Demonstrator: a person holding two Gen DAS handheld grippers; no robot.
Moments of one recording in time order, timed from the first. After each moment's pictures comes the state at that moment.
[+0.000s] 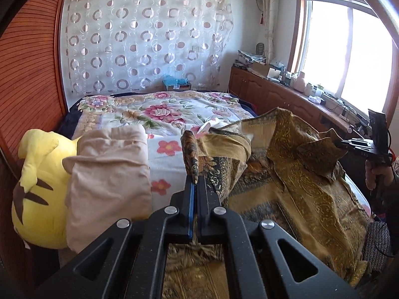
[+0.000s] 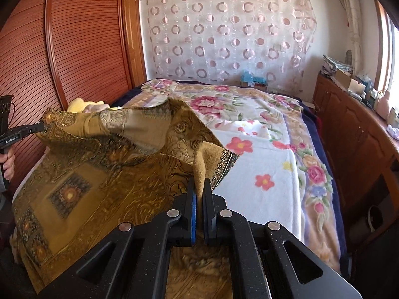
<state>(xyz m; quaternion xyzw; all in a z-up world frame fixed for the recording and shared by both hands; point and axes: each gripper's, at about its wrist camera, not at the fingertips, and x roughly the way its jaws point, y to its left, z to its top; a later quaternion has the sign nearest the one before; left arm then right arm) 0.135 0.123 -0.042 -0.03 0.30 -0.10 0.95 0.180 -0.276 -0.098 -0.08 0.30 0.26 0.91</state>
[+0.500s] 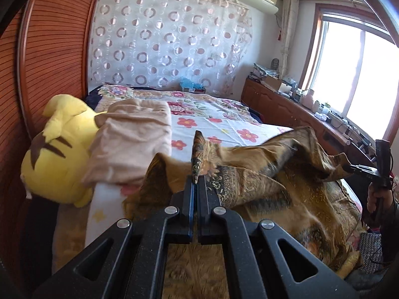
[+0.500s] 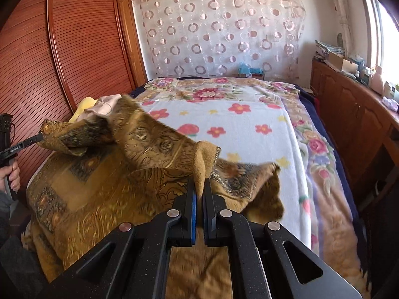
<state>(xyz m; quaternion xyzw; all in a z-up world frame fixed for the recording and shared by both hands) 0.029 0.146 -0.065 -0.09 0.28 -0.05 0.95 0.101 -0.325 -0.125 -0.03 0.31 0.26 0.91</state>
